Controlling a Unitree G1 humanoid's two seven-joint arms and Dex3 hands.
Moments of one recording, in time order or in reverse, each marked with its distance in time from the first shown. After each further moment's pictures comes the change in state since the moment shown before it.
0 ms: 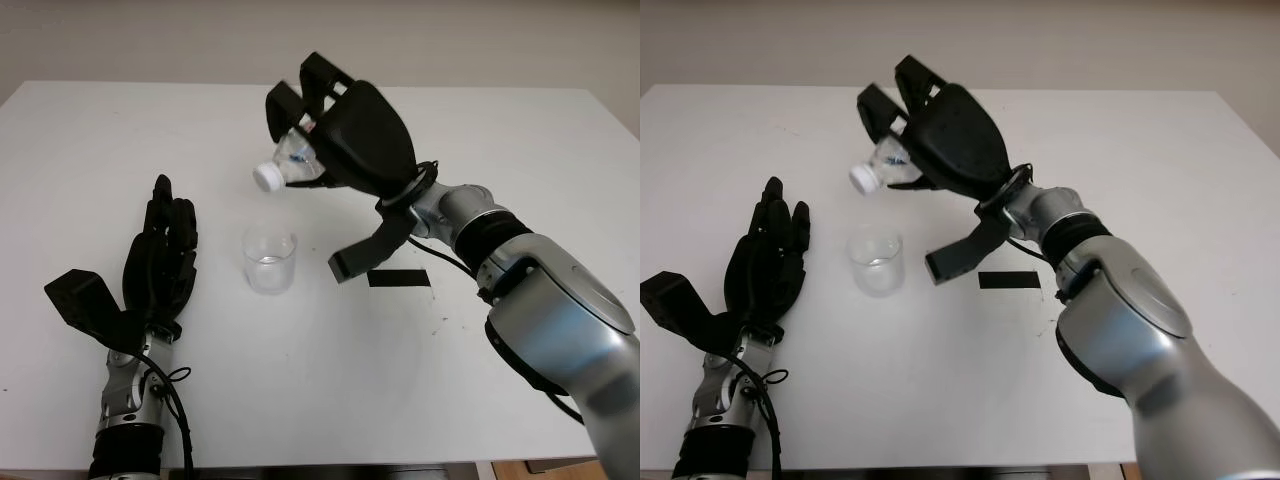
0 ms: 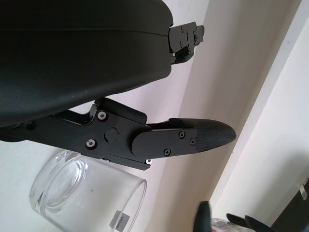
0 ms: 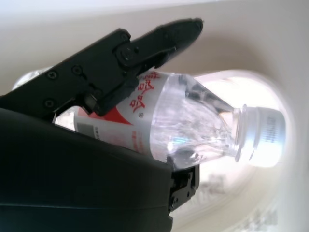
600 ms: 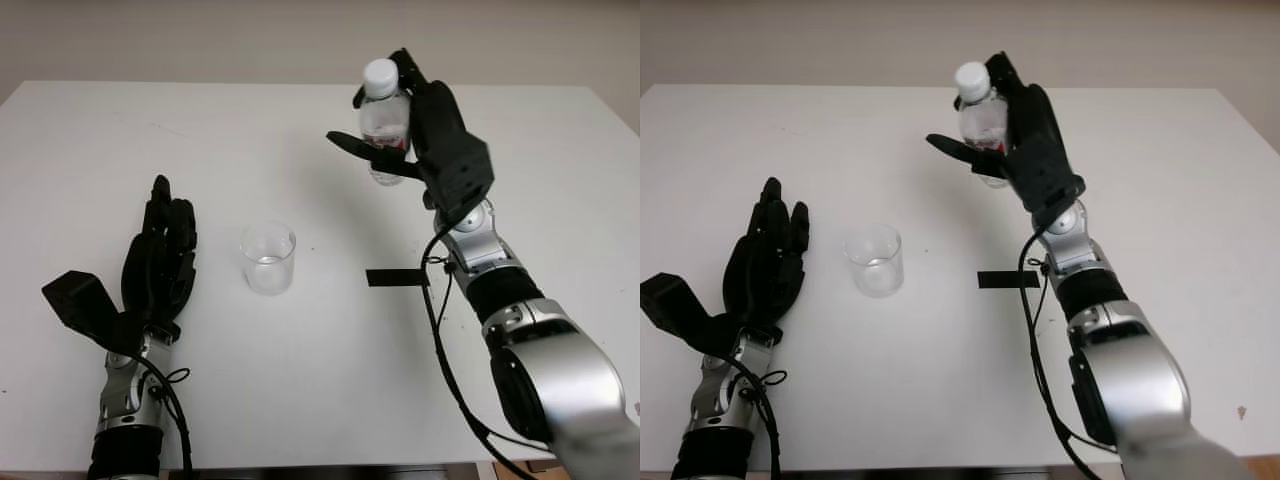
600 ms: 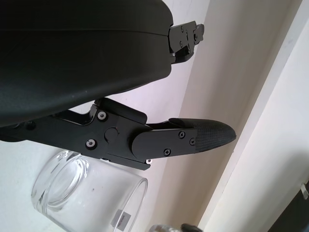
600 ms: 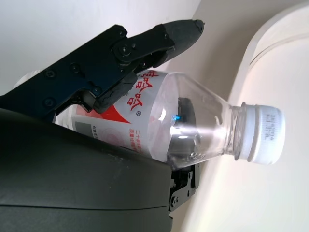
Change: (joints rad) left arm 0.008 0.000 0.005 -0.011 -0.001 0.010 -0.006; right arm 0.393 0.017 -0.590 -0.597 0.804 0.501 0.934
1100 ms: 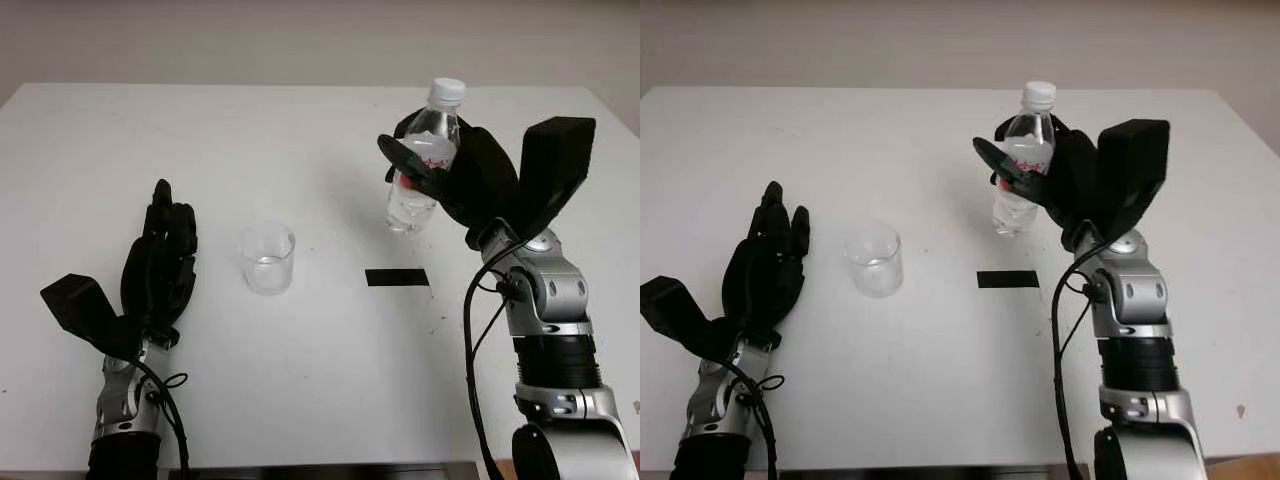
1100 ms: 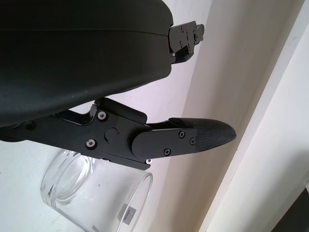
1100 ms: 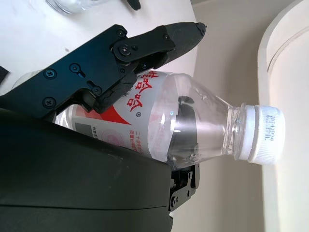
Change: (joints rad) left arm 0.029 0.001 -0.003 -0.042 0.007 0.029 0.006; right arm 0.276 0.006 -0.113 -0.635 0.174 0.664 0.085
